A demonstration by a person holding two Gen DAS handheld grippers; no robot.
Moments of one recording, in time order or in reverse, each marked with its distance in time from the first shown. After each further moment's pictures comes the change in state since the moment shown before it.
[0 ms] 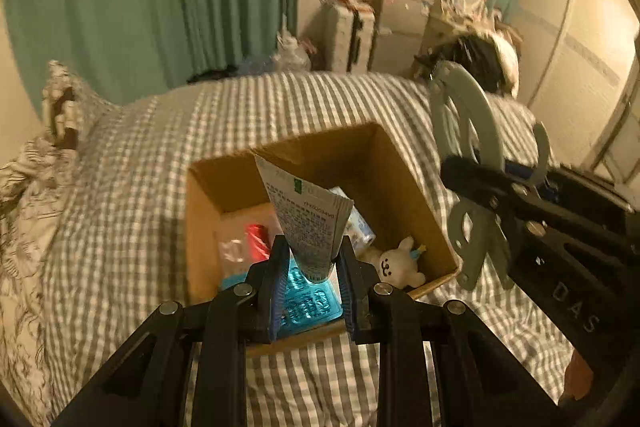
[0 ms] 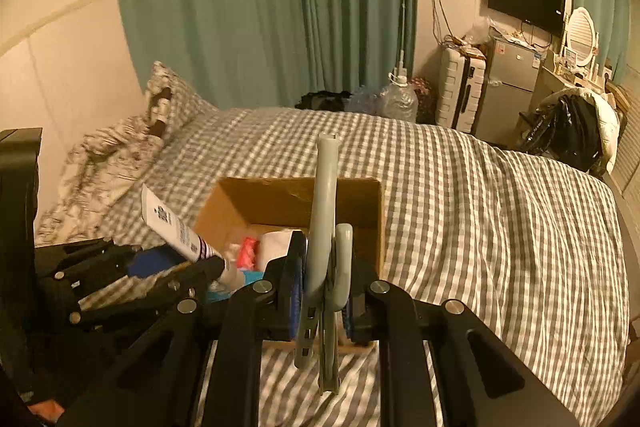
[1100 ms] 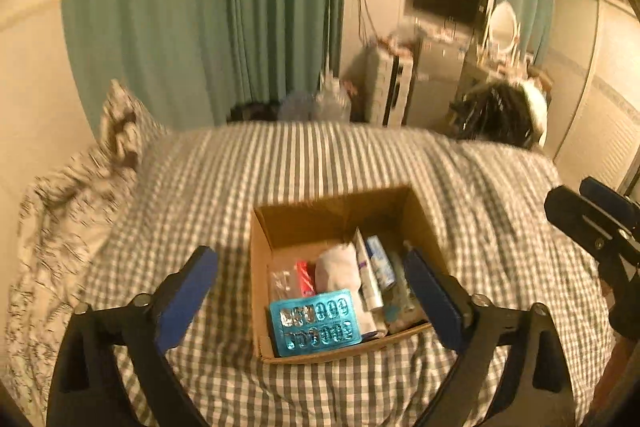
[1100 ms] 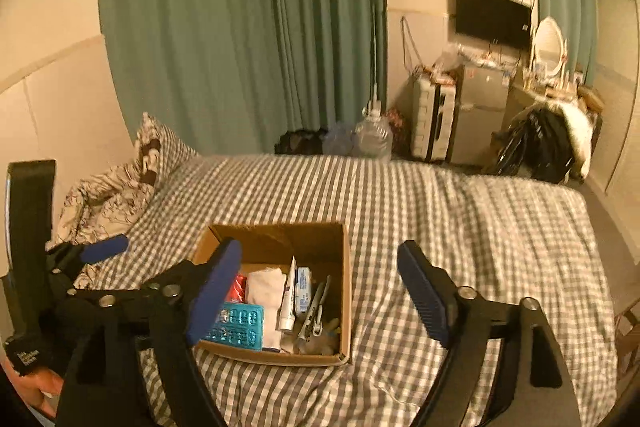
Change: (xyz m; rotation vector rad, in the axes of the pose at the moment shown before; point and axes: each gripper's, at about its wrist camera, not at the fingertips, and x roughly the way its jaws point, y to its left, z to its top) left arm -0.086 0.018 0.012 -0.102 -0.190 0.136; right arm -0.106 -0.010 0.014 0.058 -0.195 -0.060
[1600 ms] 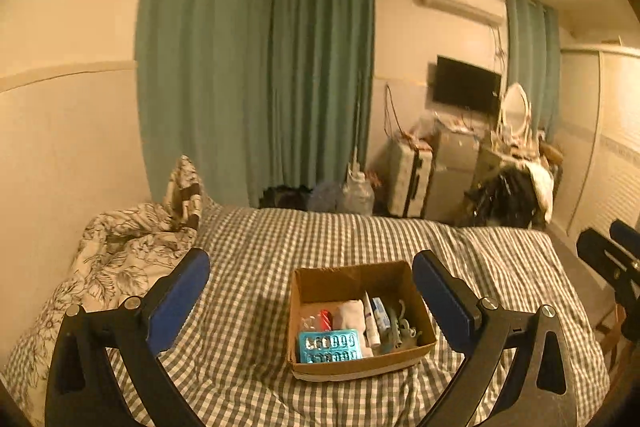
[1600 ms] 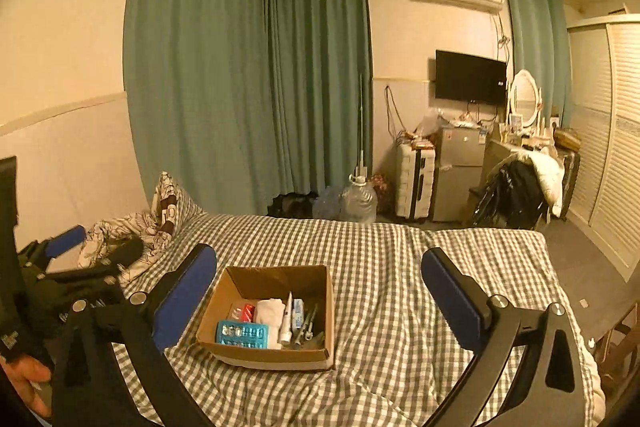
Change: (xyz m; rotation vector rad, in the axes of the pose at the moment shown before) left arm -0.137 0.014 -0.024 -0.091 -0.338 0.101; right arm -0.131 -0.001 -0.017 -0.019 -0.230 -0.044
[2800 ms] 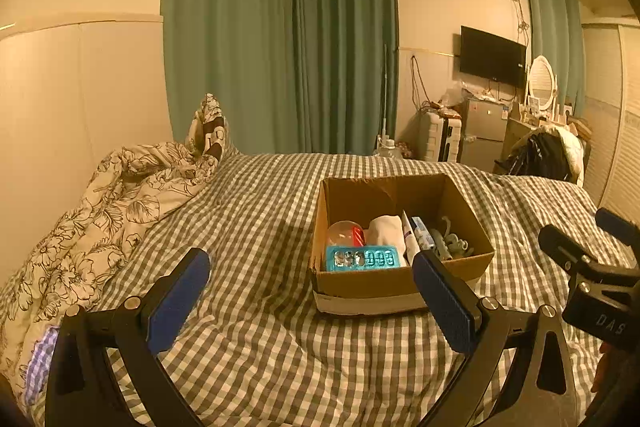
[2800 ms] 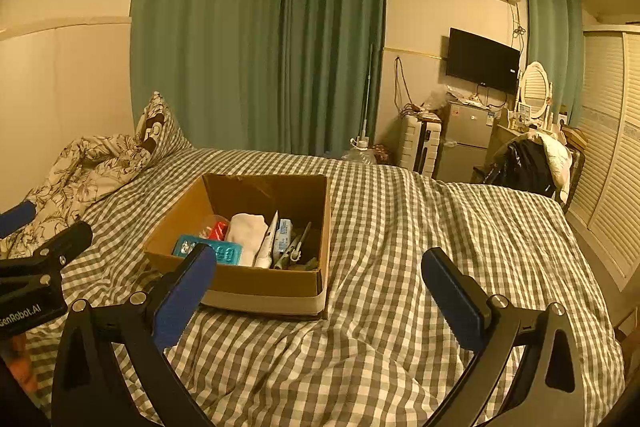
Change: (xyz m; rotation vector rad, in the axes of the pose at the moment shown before) left arm 0.035 -0.001 -0.141 0.027 0.068 0.104; right arm 0.088 0.005 -0.142 -0.087 0.085 -0.001
